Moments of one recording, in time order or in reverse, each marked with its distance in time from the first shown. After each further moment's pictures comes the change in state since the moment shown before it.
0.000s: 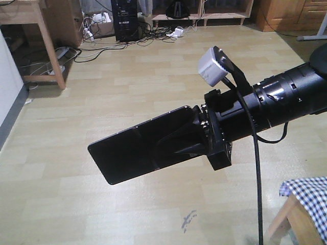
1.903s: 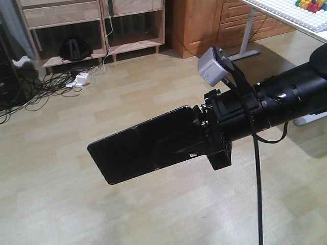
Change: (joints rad) left arm 0.000 0.000 0.000 0.000 0.000 0.000; right arm 0.000 0.000 0.000 0.002 0.000 0.000
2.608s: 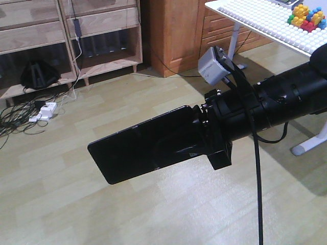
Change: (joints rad) left arm 0.000 0.000 0.000 0.000 0.000 0.000; right arm 0.000 0.000 0.000 0.000 0.000 0.000
